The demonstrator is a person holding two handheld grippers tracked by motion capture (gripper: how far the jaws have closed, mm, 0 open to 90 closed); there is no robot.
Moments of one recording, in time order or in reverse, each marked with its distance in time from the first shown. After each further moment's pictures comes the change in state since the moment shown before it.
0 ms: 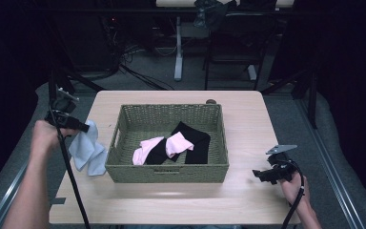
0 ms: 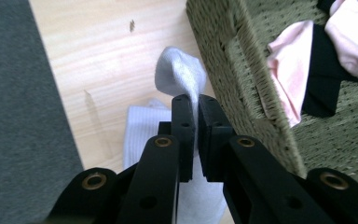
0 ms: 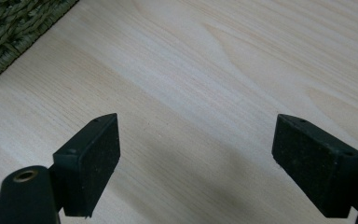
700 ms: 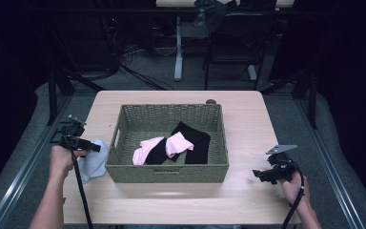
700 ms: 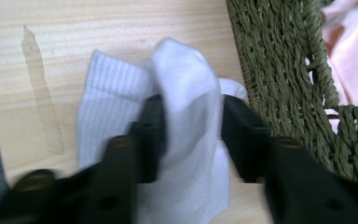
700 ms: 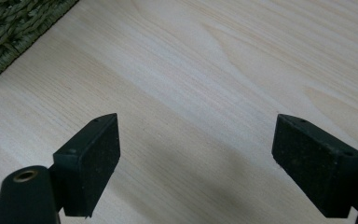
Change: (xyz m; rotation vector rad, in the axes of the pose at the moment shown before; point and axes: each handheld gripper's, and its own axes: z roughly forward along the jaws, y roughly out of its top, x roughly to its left) left arm 0.020 -0.050 0.081 -0.009 -0.072 -0.156; right arm 0.000 0.000 0.000 -0.008 -0.009 -0.001
